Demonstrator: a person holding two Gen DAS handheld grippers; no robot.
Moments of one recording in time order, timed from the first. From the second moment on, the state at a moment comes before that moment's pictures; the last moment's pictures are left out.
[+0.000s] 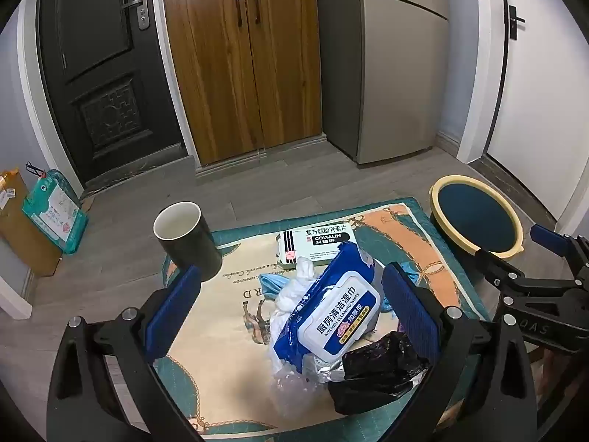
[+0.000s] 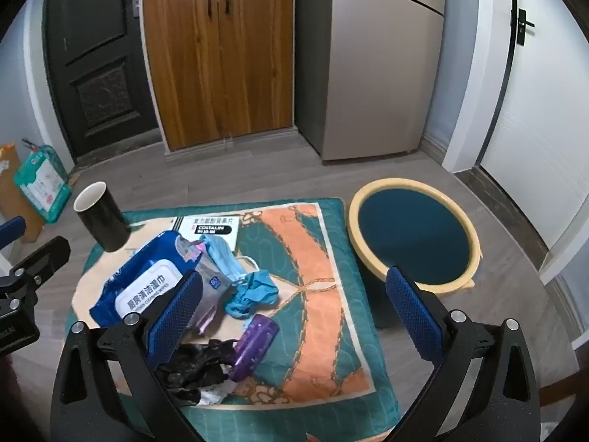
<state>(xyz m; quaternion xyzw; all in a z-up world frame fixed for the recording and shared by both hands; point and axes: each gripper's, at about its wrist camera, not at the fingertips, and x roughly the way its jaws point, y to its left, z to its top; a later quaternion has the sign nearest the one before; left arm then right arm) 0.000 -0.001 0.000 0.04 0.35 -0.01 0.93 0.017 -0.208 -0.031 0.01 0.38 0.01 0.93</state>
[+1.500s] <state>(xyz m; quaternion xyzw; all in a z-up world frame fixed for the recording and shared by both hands) -0.003 0.001 0.001 0.05 0.35 -0.01 0.93 0.018 -0.211 -0.030 0.01 0.37 0.01 0.93</state>
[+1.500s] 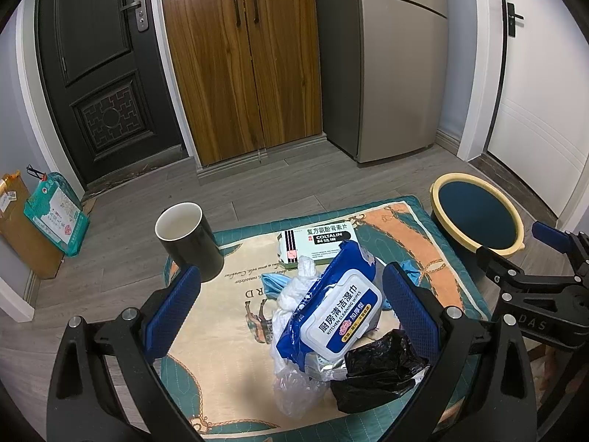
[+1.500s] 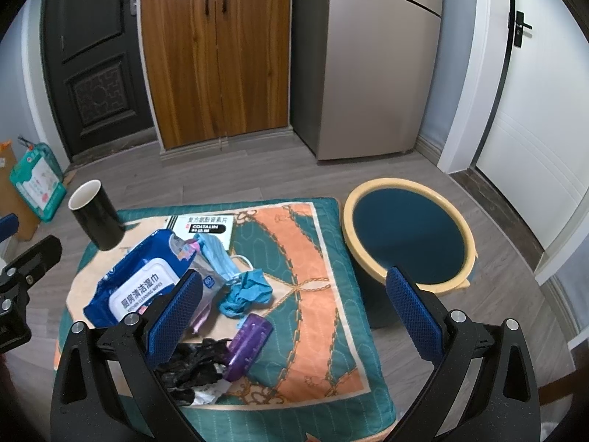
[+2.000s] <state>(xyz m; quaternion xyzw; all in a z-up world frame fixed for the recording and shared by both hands) -0.002 0.000 0.000 0.05 0.35 -0.01 0.93 0.018 -0.212 -0.031 0.01 0.37 0.01 0.93</state>
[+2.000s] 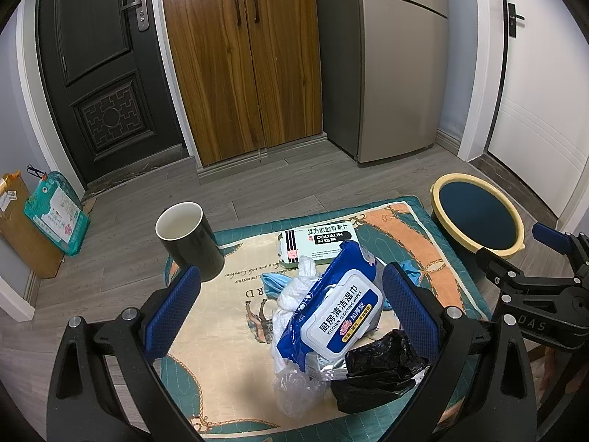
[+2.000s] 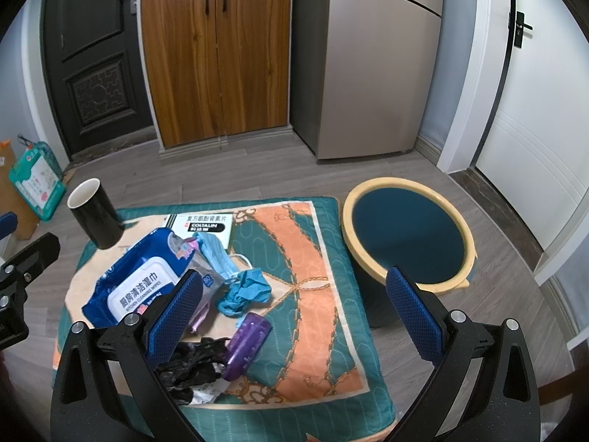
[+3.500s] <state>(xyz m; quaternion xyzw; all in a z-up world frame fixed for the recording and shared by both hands) 0.053 -0.022 -0.067 0.08 0.43 -0.08 0.89 0.093 -0.232 -0.092 0.08 0.48 0.09 0.87</state>
